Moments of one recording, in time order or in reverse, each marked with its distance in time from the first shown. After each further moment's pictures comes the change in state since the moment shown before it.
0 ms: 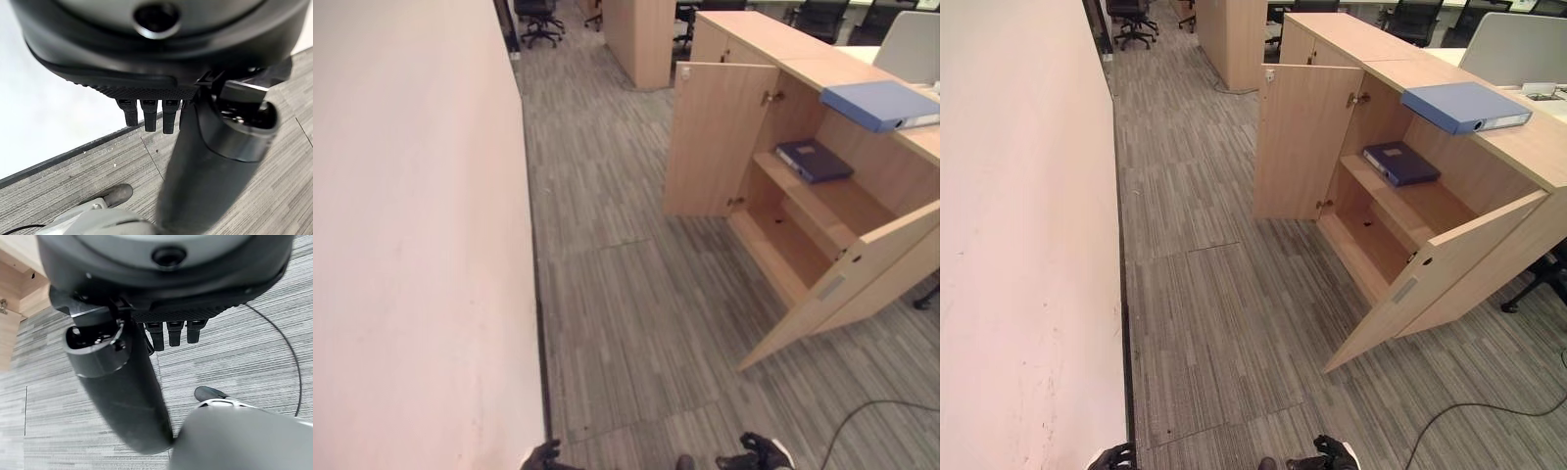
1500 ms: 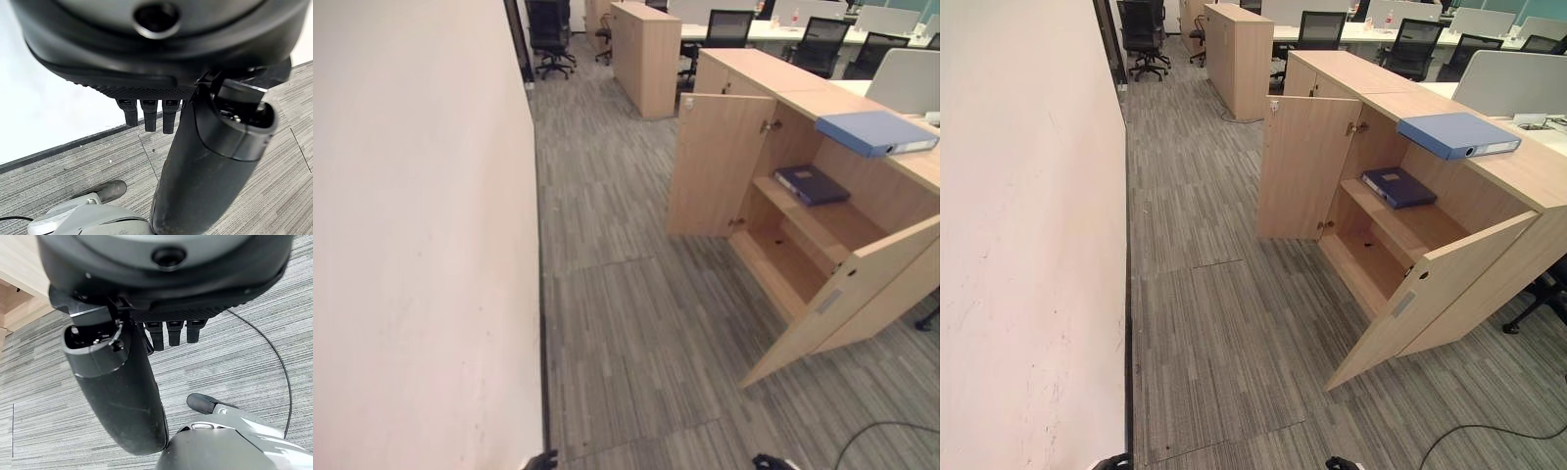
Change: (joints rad) left arm 0.022 0.002 0.009 0.042 -0.038 0.000 -0.030; right arm -0.012 -0.018 -0.015 0.097 0.010 0.025 0.001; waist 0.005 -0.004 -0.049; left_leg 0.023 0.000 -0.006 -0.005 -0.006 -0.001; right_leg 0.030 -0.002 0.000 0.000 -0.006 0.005
